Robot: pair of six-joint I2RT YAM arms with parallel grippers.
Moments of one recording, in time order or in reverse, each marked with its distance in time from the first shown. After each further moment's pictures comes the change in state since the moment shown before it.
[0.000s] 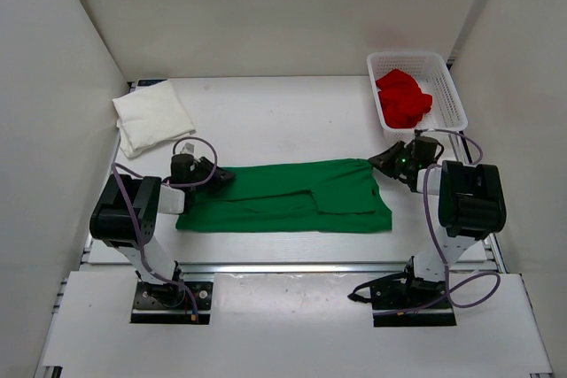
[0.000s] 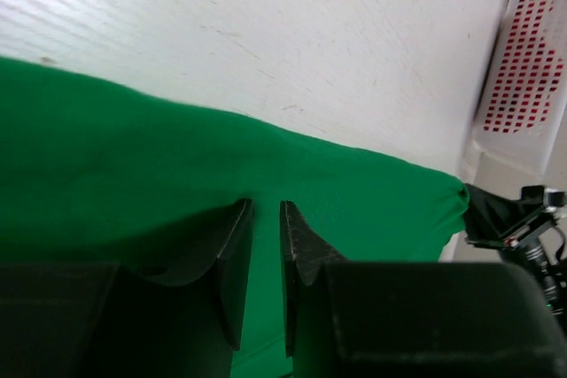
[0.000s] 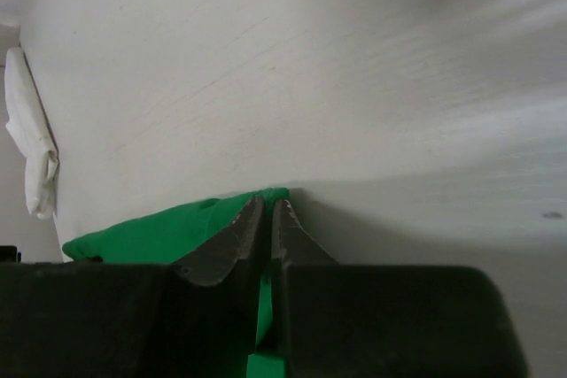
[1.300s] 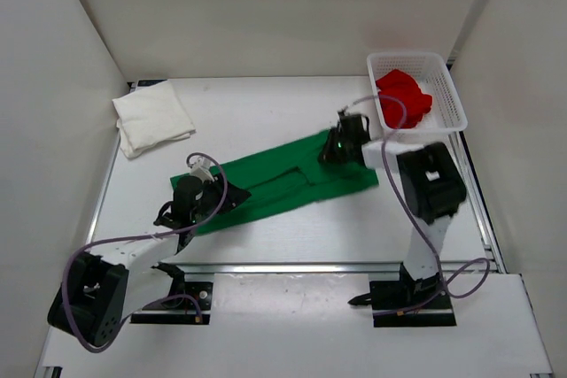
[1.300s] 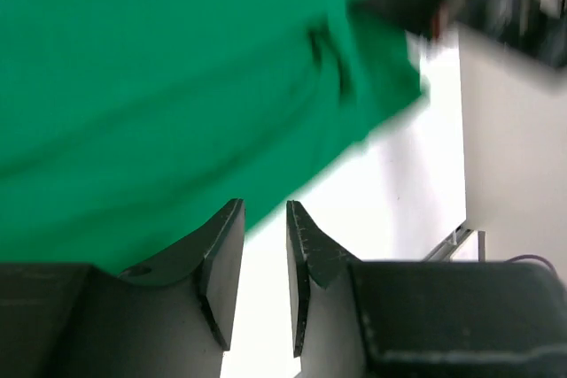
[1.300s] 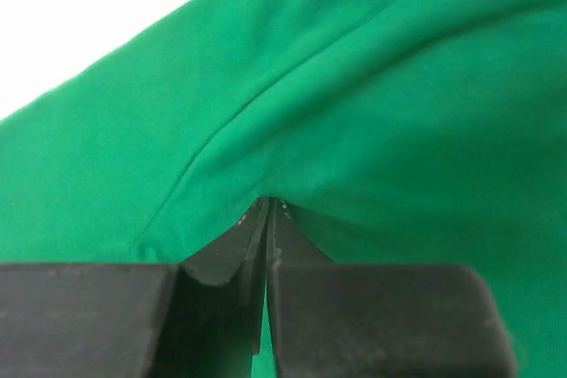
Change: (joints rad) left arm -0.259 -0.586 -0.214 -0.188 -0.060 0.109; right arm 0.472 0.106 0.296 -0.344 0.286 -0.170
